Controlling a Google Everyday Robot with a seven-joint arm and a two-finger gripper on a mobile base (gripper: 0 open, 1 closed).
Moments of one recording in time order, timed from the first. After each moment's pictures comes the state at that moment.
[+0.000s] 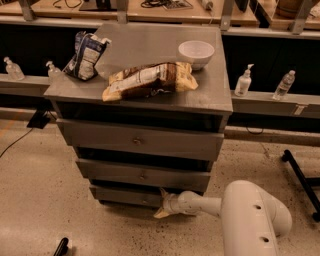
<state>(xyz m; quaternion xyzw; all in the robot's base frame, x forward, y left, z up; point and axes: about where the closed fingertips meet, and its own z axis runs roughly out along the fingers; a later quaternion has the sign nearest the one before) 0.635 -0.012 0.161 -0.63 0.69 0.09 0.34</state>
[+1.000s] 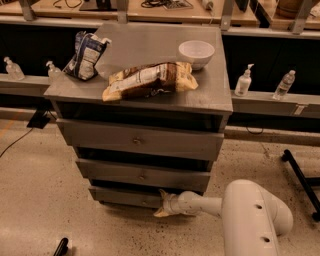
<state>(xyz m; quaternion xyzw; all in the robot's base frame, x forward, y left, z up) 0.635 -0.012 0.166 -0.63 0.69 0.09 0.34</state>
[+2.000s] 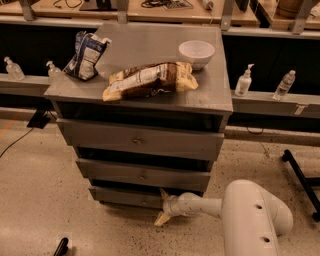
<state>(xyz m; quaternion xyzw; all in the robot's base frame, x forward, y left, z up) 0.635 -0.012 0.166 -0.63 0.69 0.09 0.34</state>
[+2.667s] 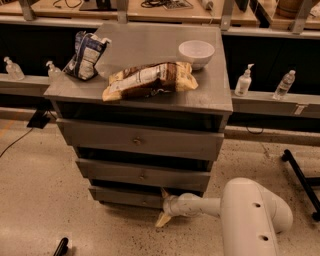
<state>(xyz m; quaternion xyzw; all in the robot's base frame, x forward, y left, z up) 0.631 -0.009 0.168 -0.64 0.68 0.08 0.35</state>
